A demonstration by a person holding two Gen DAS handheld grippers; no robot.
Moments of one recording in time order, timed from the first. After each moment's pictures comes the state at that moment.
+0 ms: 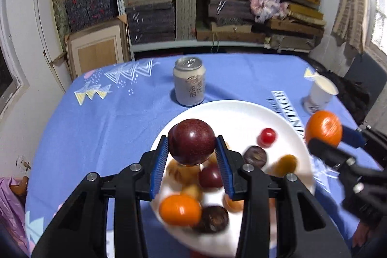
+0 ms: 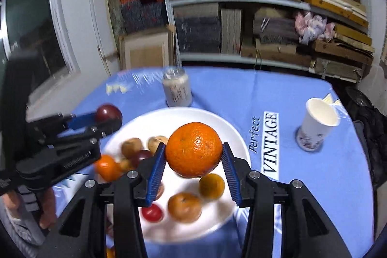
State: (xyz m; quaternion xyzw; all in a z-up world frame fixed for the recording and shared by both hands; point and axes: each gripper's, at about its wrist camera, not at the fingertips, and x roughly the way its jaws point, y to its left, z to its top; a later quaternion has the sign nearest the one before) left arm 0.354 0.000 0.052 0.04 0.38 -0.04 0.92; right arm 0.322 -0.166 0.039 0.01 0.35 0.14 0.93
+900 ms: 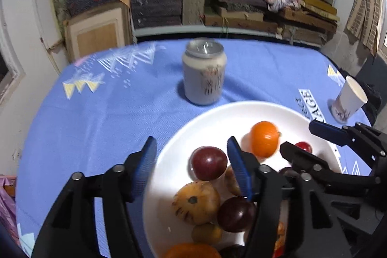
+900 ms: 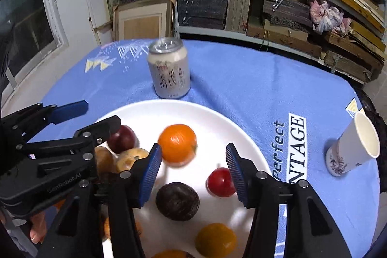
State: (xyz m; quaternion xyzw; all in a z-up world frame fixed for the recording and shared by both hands) left arm 0.408 0.011 0.019 0.03 0.40 -0.02 0.92; right arm 0.399 -0.125 0.005 -0.03 0.40 0.14 0.91
